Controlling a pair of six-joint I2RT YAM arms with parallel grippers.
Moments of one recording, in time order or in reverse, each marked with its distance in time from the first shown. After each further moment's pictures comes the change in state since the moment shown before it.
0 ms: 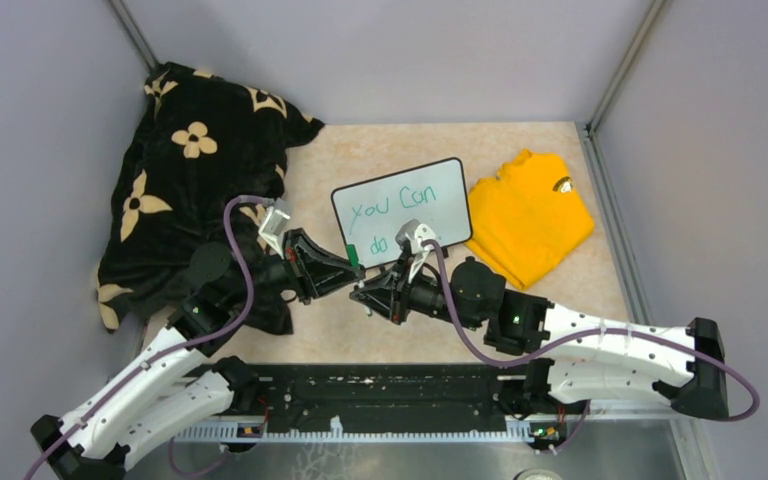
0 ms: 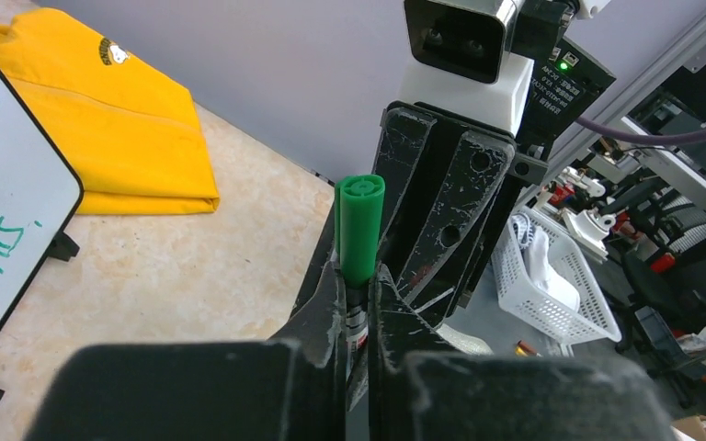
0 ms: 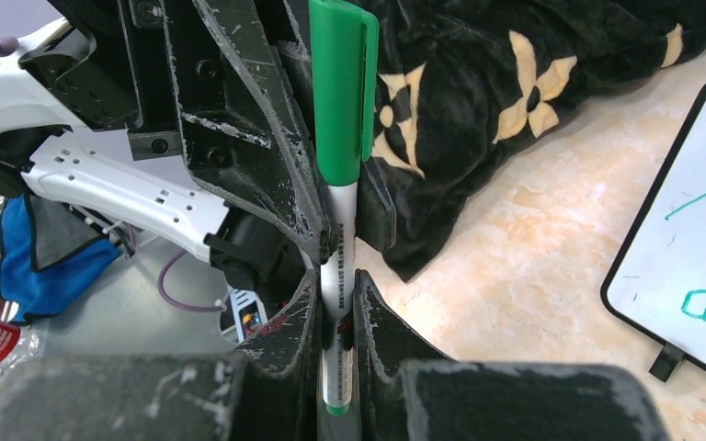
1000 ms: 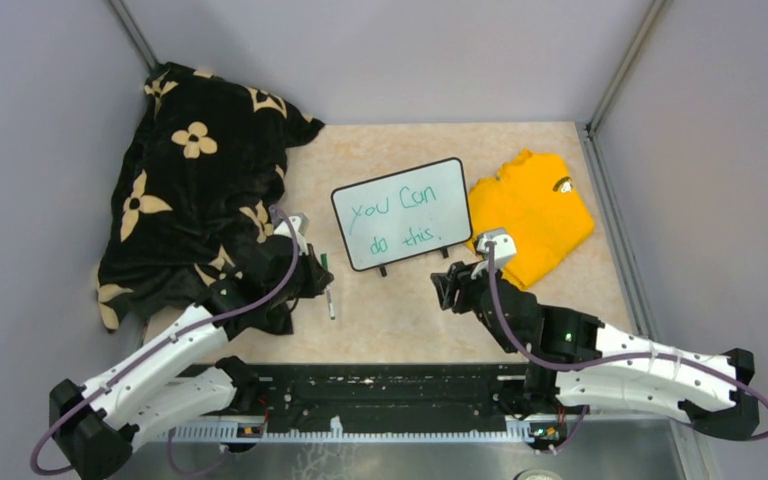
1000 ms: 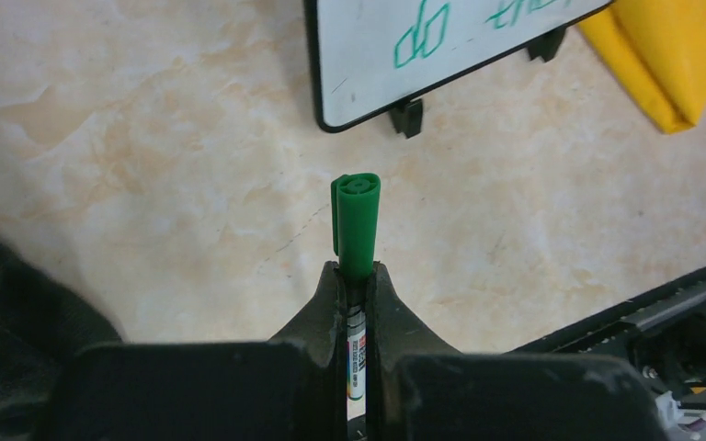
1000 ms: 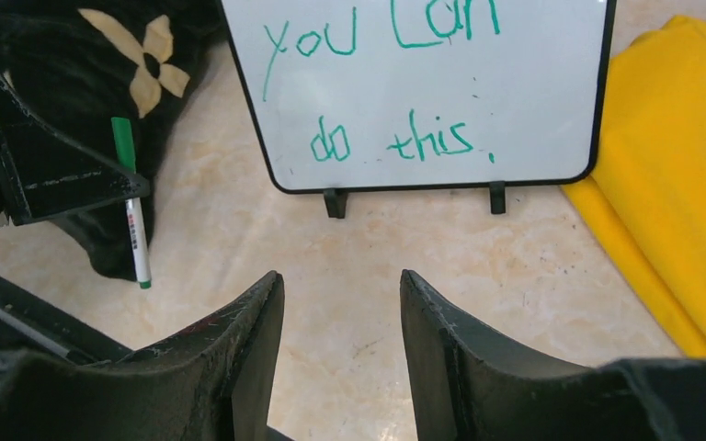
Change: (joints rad) left arm -0.002 0.150 -0.008 -0.624 -0.741 0.051; right arm -0.005 -0.312 -0.110 -0.510 0.679 0.145
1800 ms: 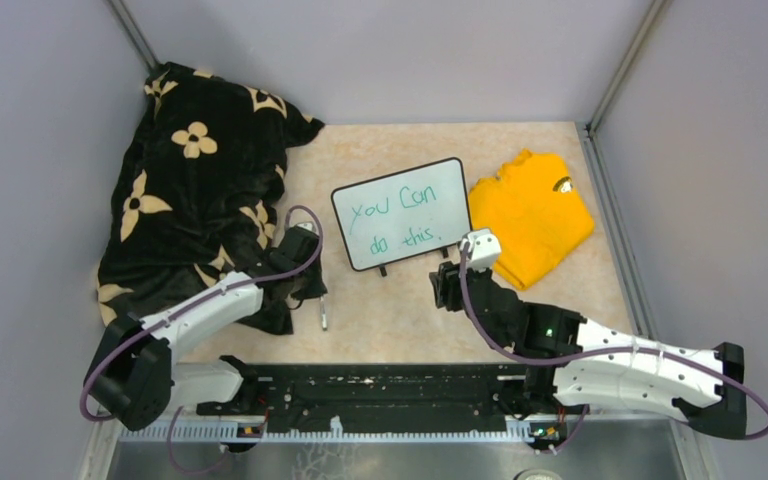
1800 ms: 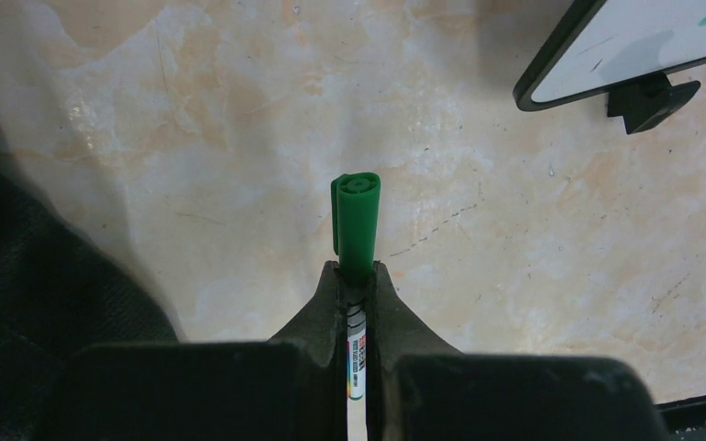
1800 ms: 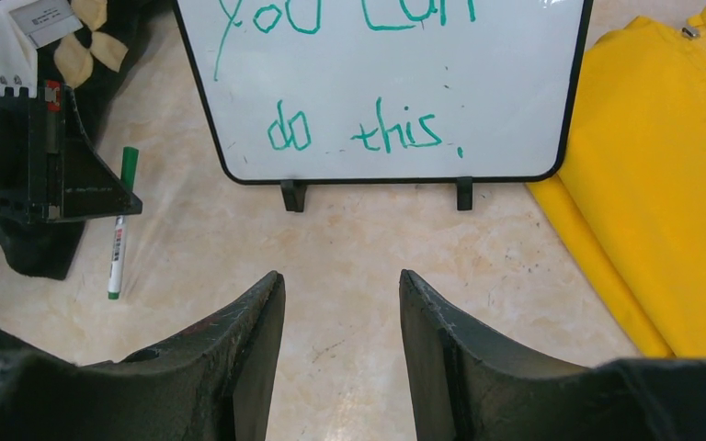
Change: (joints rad) left arm 0.120 0.373 -0.014 -0.011 -0.006 -0.028; right arm -0.028 0.083 -0.025 0.032 0.031 -0.051
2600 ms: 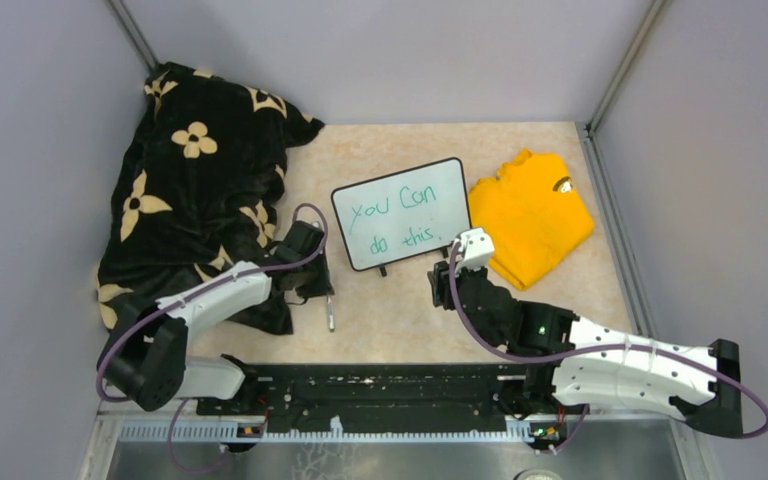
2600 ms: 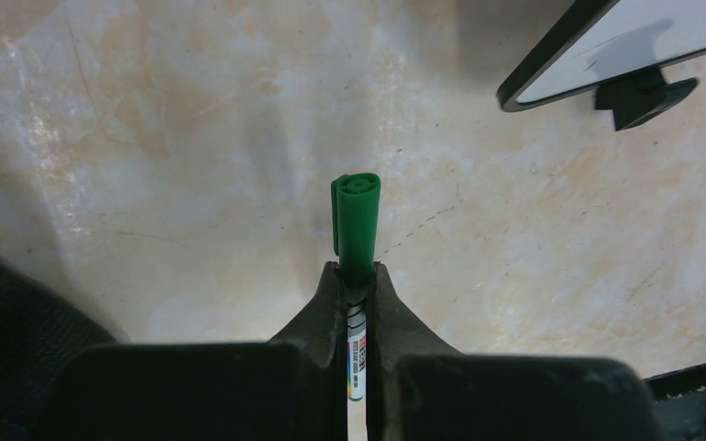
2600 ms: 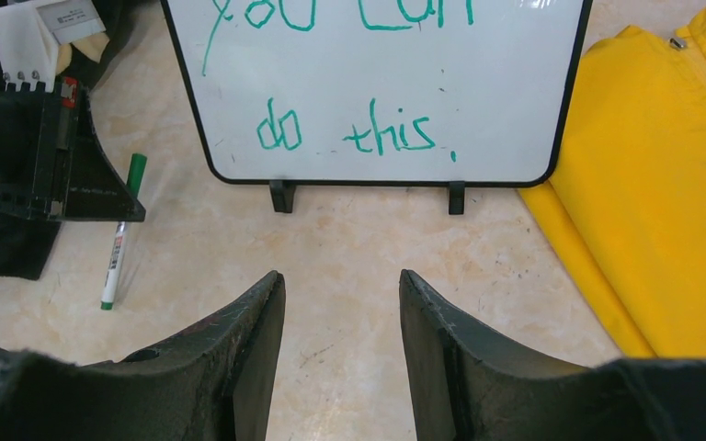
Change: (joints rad) left arm 0.040 0.113 0.022 0.031 0.119 -0.009; right arm -0.008 0.045 0.000 0.027 0.006 -0.042
